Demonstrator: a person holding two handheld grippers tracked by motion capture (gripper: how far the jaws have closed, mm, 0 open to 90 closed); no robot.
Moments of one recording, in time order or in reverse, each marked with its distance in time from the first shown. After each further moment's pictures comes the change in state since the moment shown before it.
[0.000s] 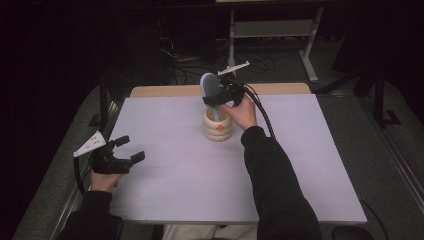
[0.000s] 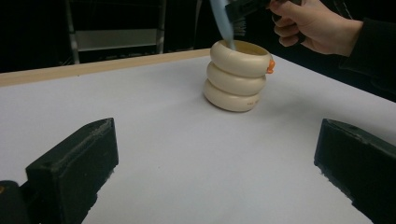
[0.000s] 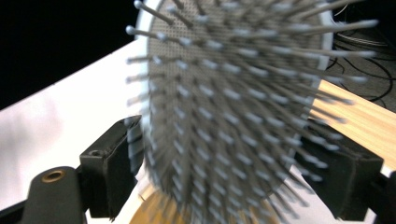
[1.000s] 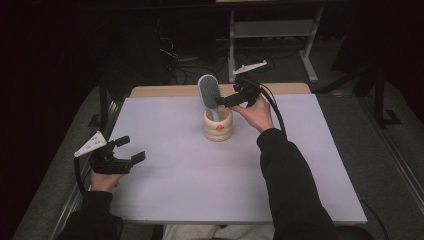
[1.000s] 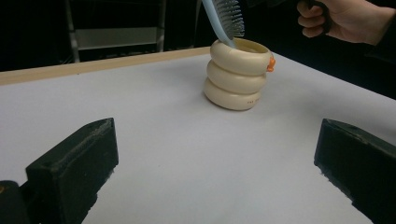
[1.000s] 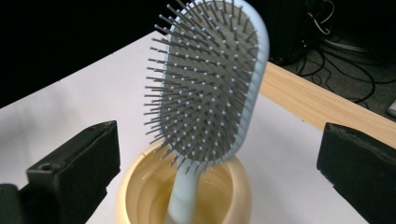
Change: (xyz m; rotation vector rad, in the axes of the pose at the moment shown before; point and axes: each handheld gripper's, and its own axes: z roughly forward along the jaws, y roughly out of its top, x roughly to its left) left arm -0.001 0.000 0.001 0.006 0.000 0.002; right arm -0.005 -0.011 -0.048 -0.028 -0.029 -0.013
